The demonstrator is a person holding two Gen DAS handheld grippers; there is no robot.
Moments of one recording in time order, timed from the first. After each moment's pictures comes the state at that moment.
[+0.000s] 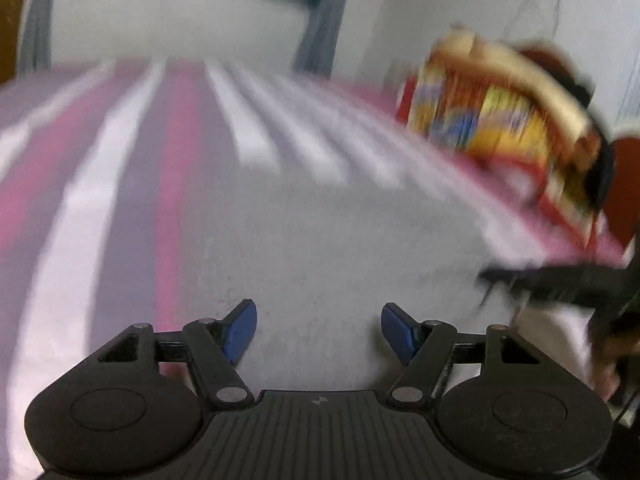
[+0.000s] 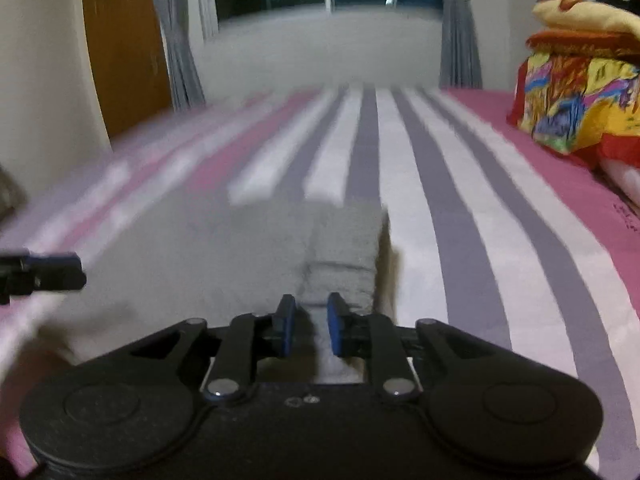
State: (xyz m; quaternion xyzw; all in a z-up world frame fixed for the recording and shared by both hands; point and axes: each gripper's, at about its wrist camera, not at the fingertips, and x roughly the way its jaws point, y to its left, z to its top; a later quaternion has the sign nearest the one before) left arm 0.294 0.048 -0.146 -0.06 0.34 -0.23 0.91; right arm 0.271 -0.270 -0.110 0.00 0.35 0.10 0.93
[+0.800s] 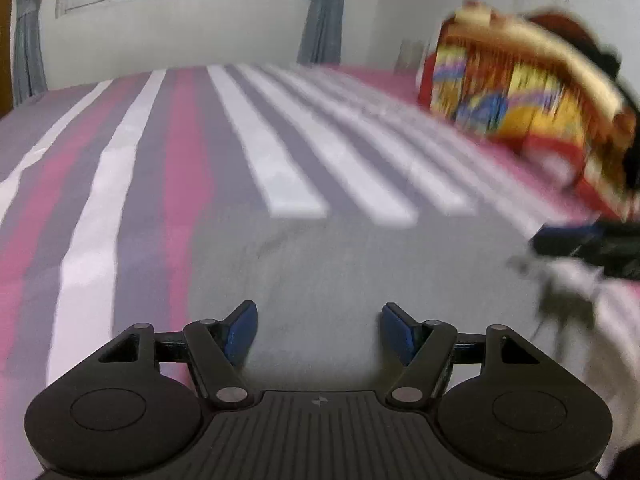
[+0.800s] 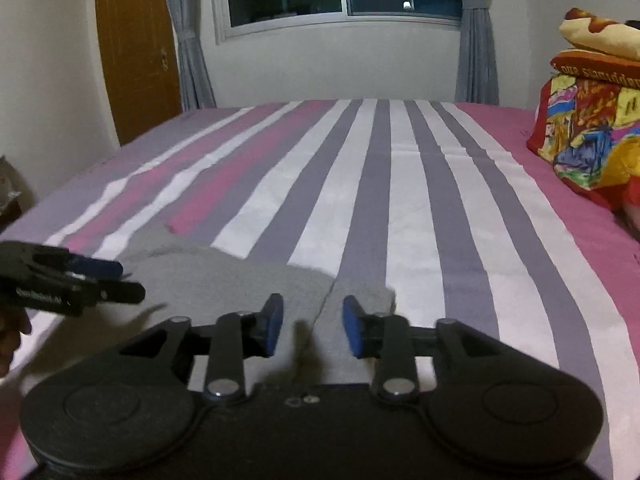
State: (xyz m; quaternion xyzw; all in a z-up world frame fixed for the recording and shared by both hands) left arm 0.366 0.032 -0.135 0.01 0.36 -0.20 0.91; right arm 0.299 -0.272 -0.082 -0.01 0.32 0.14 0.94
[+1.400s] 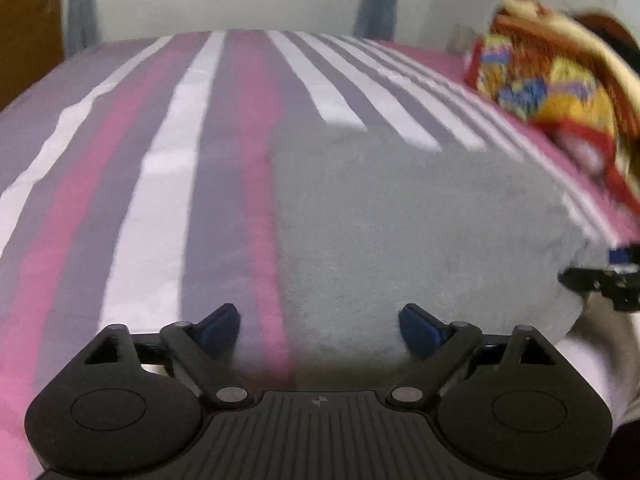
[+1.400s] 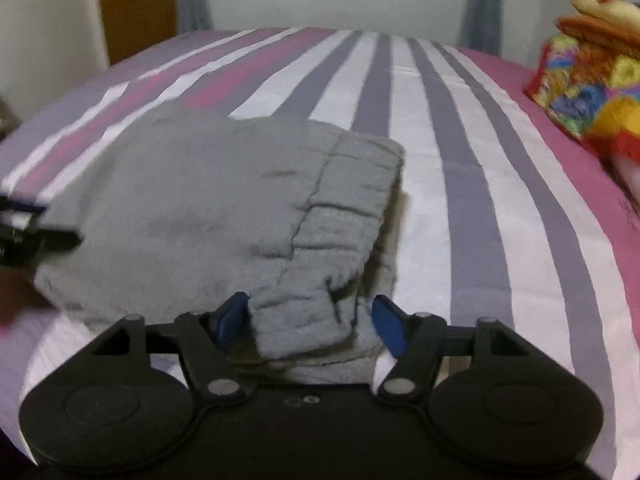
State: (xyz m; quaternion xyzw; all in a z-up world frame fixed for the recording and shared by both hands) left arm 0.300 0.086 -0.131 -0.04 0.39 -0.13 0.91; right arm 0.267 -0.262 -0.102 -0.03 0.39 0.10 0.91
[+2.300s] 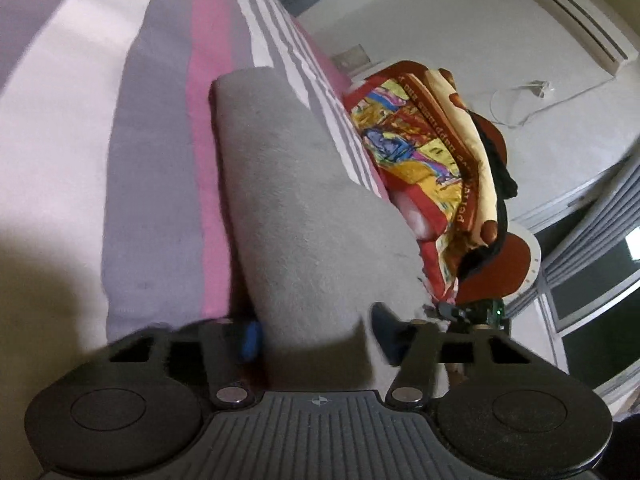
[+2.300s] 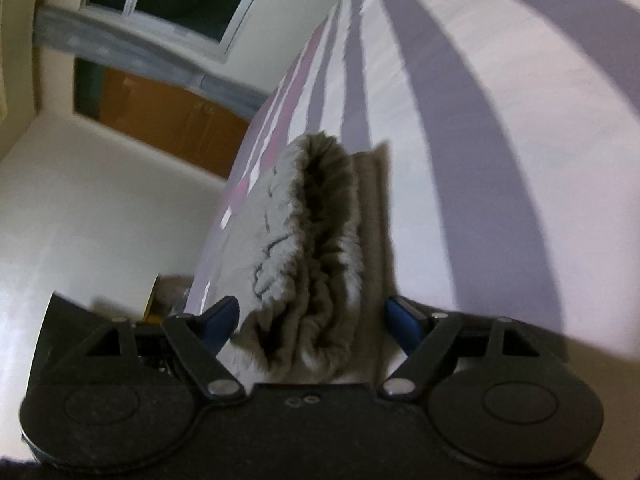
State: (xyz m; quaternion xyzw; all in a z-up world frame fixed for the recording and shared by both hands) left arm 0.404 0.142 -0.248 -0.35 0.42 -0.41 0.73; right arm 0.349 -0.394 -0.184 0.38 0.43 0.31 0.76
